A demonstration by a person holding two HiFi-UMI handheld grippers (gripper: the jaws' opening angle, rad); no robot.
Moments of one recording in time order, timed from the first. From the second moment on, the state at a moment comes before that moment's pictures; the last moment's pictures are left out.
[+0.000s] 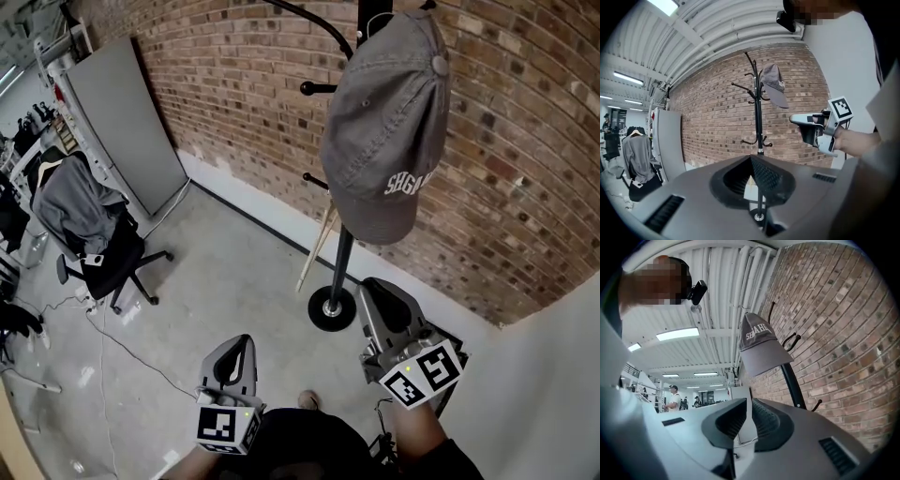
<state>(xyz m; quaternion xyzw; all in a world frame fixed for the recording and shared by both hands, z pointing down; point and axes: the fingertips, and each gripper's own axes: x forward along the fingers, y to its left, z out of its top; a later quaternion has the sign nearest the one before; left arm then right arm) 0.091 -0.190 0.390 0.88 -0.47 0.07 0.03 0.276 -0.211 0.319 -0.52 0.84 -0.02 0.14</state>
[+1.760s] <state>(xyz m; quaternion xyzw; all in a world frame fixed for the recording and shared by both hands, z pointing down) 0.115 -0.263 0.323 0.88 -0.47 0.06 -0.04 0.297 -0.220 0.124 -0.09 0.87 -0.01 0.48</state>
